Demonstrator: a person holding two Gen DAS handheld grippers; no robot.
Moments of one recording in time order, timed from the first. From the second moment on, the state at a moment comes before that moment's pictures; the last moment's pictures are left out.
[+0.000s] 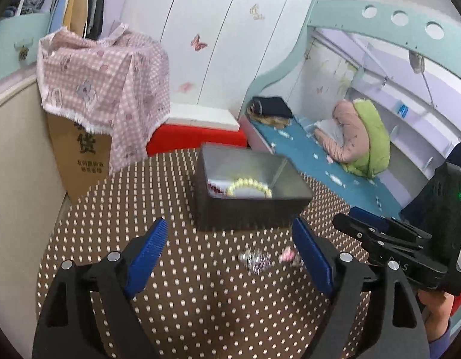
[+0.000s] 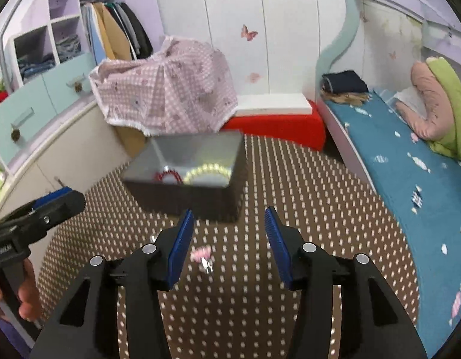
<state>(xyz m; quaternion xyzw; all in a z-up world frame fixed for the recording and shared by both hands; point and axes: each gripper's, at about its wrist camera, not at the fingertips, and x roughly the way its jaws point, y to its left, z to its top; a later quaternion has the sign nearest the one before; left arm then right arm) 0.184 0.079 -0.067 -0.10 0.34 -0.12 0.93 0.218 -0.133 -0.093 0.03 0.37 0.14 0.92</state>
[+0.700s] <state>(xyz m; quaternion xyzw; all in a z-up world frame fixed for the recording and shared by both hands) 0.174 0.071 -0.113 -0.09 0.39 -0.11 0.91 0.223 -0.090 -0.155 -0.01 0.43 0.16 0.89</state>
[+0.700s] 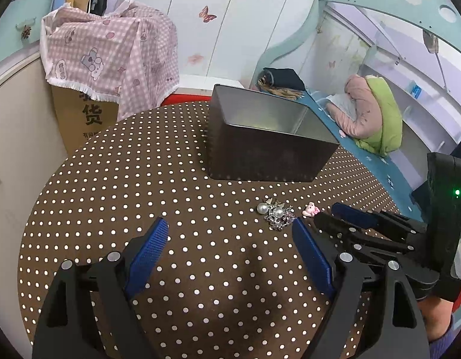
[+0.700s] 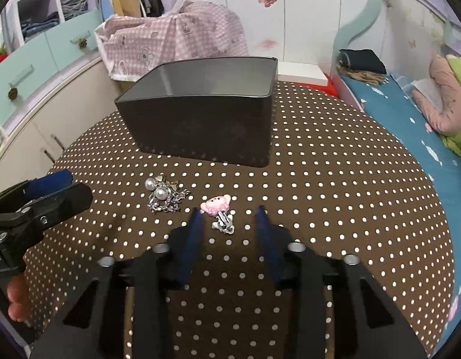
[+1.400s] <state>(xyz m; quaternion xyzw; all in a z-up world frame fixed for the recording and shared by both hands) 0.184 0.025 -0.118 -0.06 0.39 -0.13 0.91 0.200 -0.152 -0.128 0.06 0.40 0.16 0.90</state>
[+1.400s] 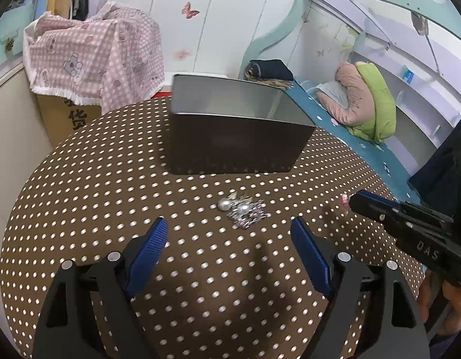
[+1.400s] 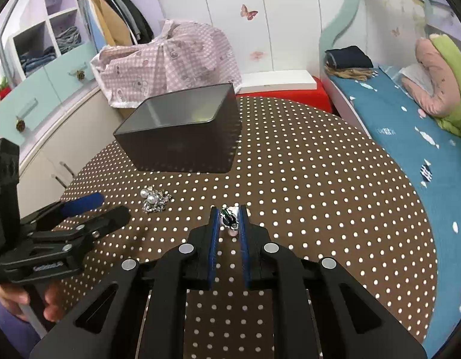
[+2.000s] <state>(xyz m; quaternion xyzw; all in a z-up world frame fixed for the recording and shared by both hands) 0.214 0.021 -0.130 -0.05 0.42 -0.12 0.90 0.206 -0.157 -0.136 0.08 0.41 0.18 0.89</state>
